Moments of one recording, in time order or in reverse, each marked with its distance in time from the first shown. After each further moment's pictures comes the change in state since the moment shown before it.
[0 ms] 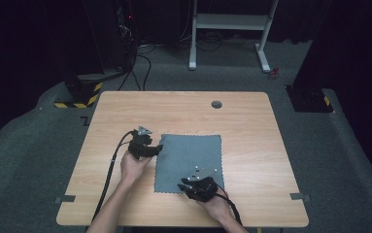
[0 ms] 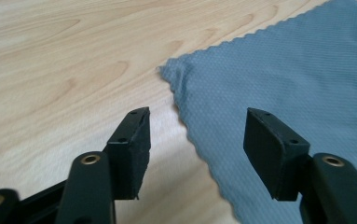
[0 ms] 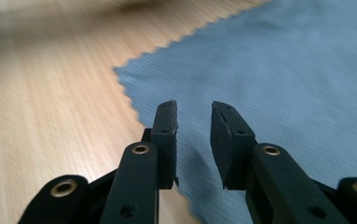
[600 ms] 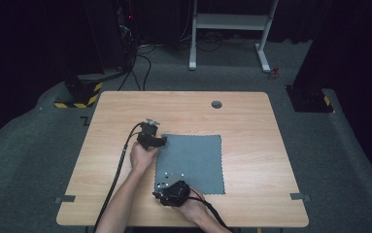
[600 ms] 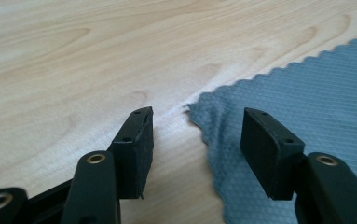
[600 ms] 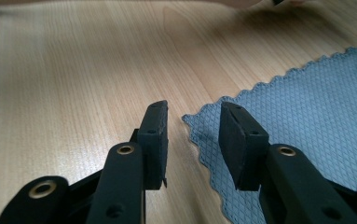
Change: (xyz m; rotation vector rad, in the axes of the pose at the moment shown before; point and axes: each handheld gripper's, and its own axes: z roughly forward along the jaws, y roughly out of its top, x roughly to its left) left arm 0.008 0.025 0.044 0.063 0.112 -0.033; right arm 0.045 0.029 0.055 0.051 0.052 -0.128
